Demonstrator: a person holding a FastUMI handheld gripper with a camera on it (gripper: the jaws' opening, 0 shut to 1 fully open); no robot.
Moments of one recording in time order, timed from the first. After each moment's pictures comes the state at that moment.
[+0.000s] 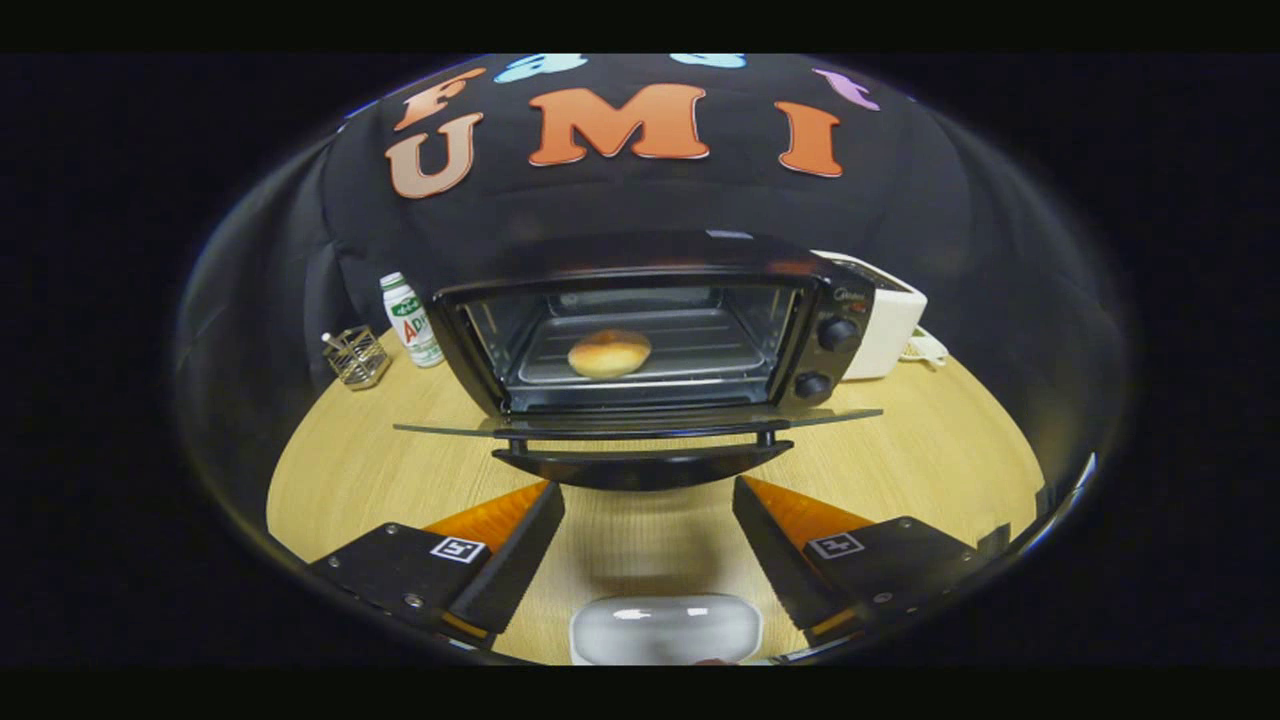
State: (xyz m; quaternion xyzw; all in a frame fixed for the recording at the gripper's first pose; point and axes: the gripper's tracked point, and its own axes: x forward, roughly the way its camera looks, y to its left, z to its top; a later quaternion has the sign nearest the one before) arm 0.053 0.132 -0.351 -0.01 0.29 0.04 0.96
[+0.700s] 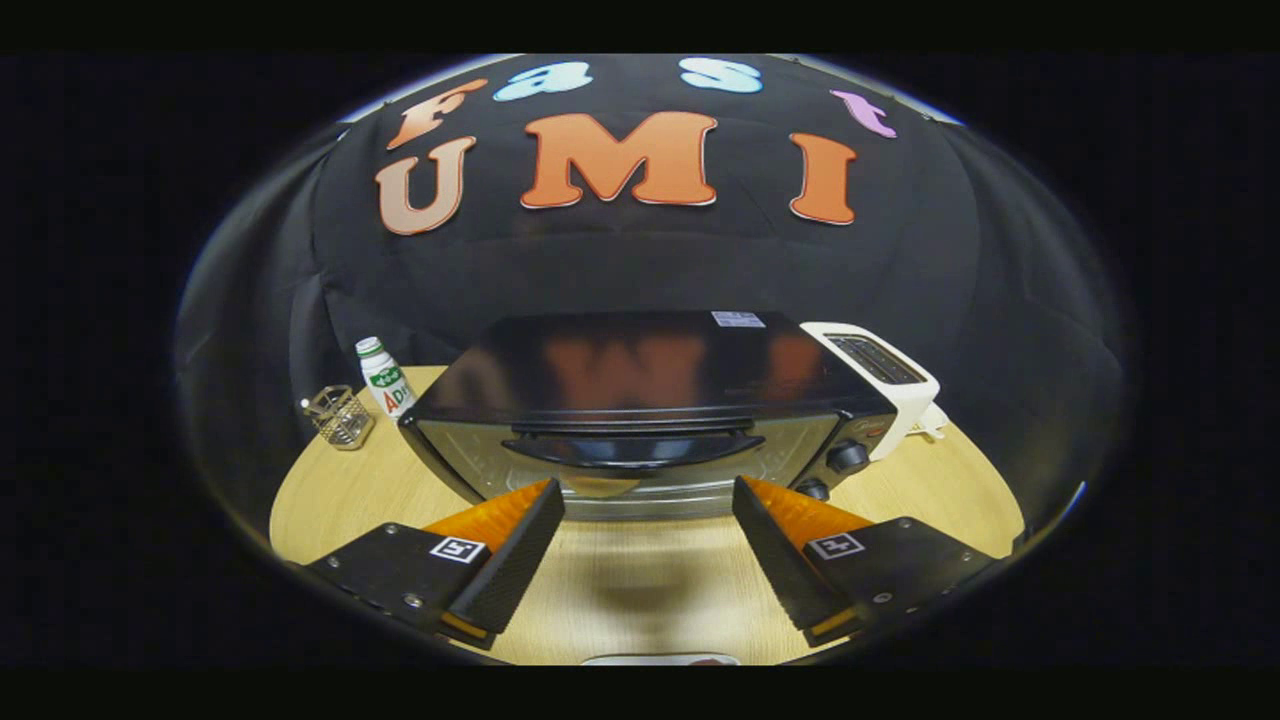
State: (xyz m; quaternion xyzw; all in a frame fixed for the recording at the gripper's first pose) arm 0.133 0.143 -0.293 -0.02 0.23 0.02 0.97
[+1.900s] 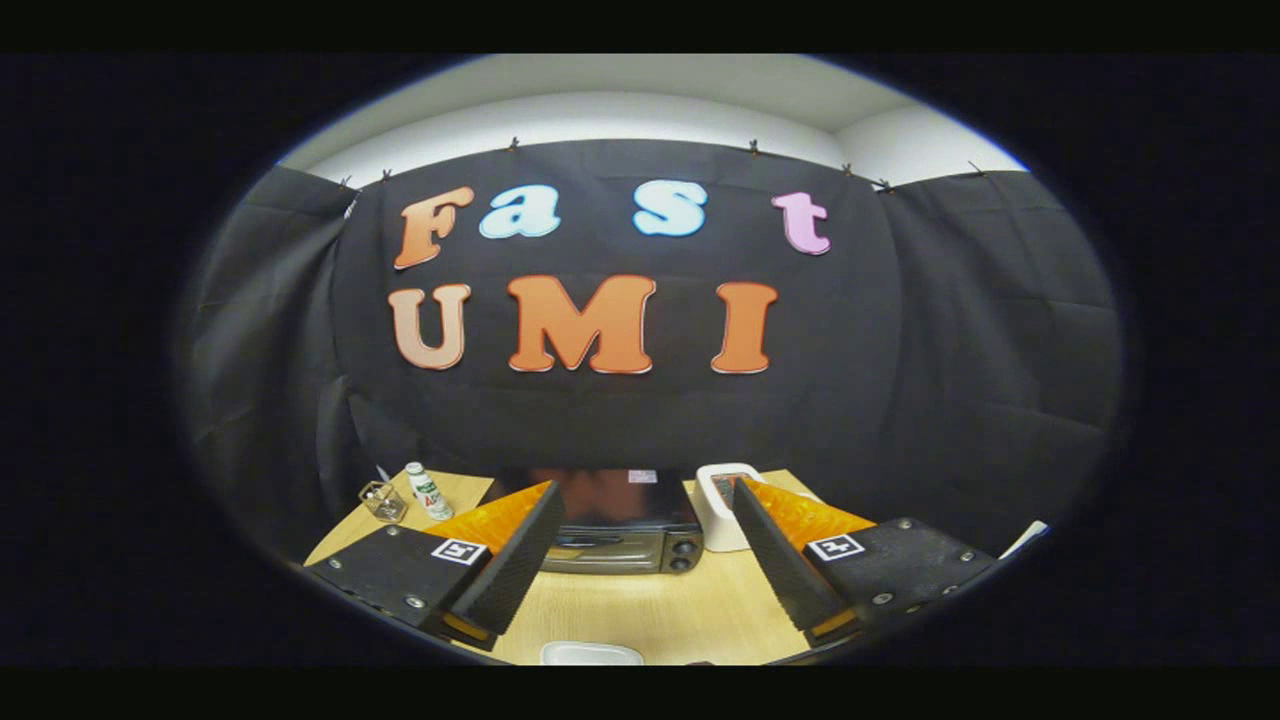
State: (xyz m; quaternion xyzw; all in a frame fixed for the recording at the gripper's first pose) arm -0.008 0.036 -0.030 -0.02 0.03 -0.01 1.00
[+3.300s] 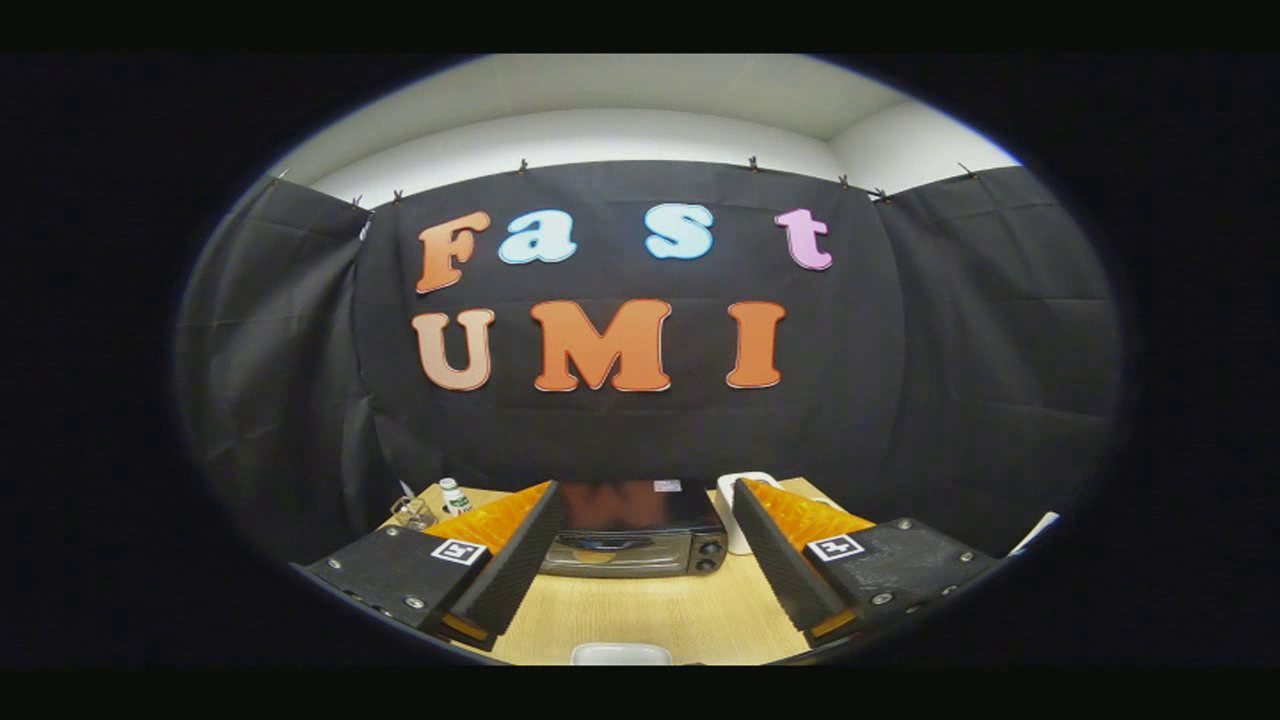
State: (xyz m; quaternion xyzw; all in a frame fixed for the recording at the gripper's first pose) arm -0.038 0.078 -0.024 0.00 0.01 0.02 1.00
